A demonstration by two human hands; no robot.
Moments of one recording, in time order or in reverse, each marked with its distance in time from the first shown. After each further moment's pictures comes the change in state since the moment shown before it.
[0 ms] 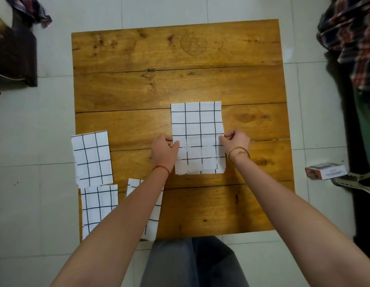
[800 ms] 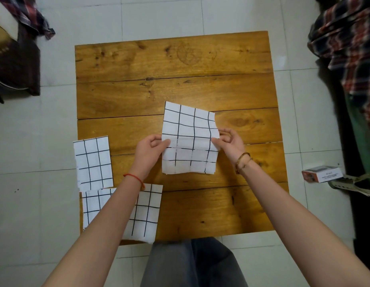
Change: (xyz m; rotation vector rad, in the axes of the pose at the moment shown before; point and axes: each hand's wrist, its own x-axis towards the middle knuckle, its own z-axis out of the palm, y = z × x) left_hand -0.016 0.011 -0.066 -0.471 -0.251 -0.003; right_hand -0.027 -0.007 -0.030 0.581 -0.313 -0.122
